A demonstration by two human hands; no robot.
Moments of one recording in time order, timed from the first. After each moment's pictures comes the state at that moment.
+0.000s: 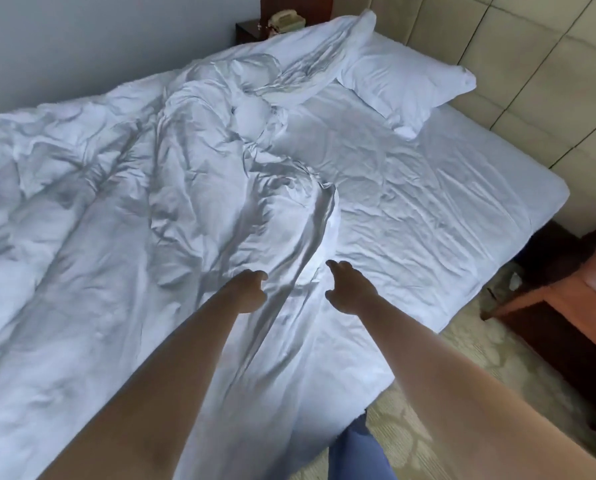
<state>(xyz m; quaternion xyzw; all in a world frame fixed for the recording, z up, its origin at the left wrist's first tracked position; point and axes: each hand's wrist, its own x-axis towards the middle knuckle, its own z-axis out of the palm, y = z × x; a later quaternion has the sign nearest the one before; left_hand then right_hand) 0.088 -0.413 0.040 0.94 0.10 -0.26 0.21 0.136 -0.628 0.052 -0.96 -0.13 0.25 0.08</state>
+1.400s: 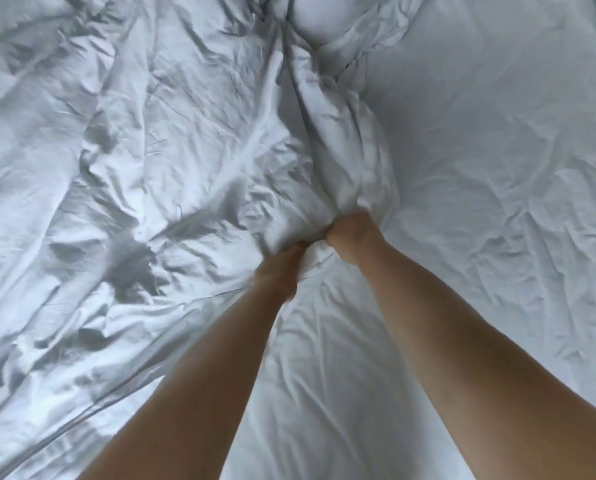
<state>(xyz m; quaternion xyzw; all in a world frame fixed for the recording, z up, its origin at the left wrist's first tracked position) 0.332 -0.505 -0.128 0.88 0.33 -0.28 0.21 0.477 -0.568 -0.124 -0.72 -0.62 0.17 -0.26</state>
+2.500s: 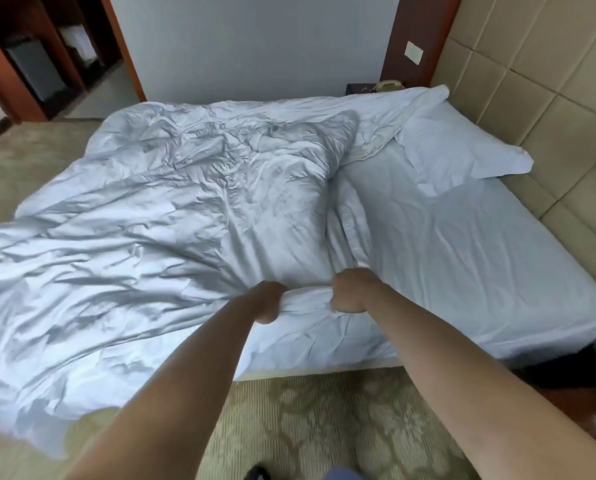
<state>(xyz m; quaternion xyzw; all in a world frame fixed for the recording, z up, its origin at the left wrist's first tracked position) 0.066 -0.873 0.118 0.93 0.26 -0.18 0.20 0.200 -1.000 0.163 -0.82 -0.50 0.23 -0.15</state>
